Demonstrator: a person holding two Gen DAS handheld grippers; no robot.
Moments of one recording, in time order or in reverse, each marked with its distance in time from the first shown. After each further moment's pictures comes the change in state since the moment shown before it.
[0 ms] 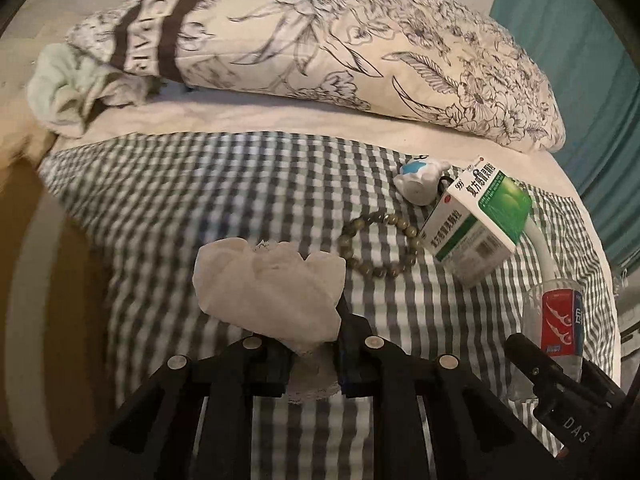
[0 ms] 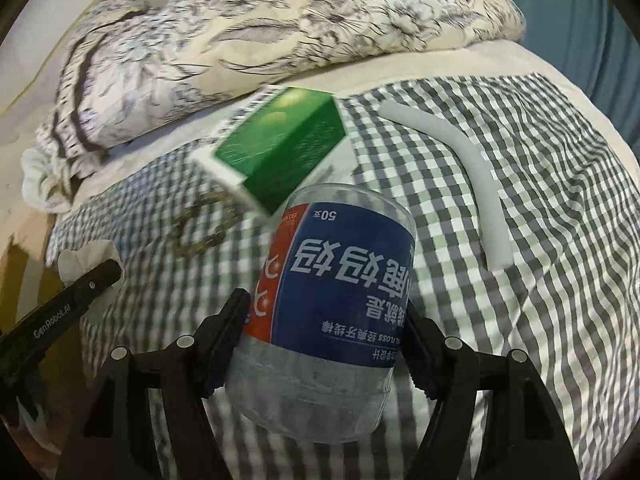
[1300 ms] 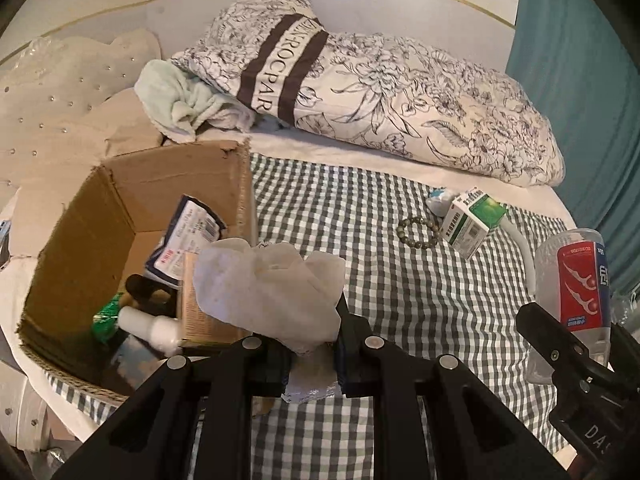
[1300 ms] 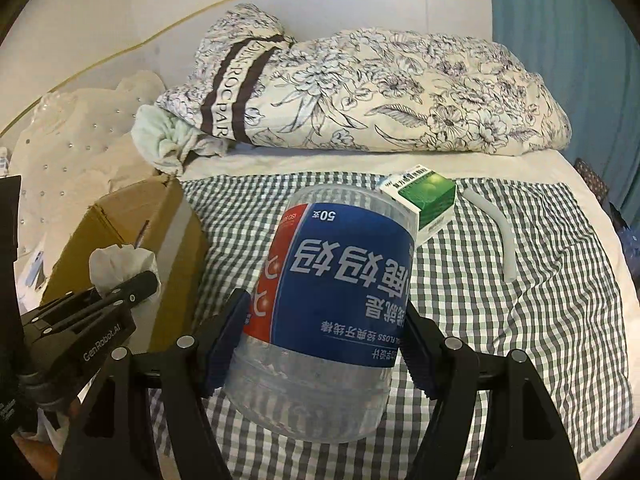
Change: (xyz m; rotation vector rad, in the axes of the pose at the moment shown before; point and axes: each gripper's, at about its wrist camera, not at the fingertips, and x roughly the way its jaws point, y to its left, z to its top) left arm -0.171 0.069 -0.072 -0.074 -0.155 0.113; right arm -0.156 0.109 -0.083 -0.284 -0.192 0.124
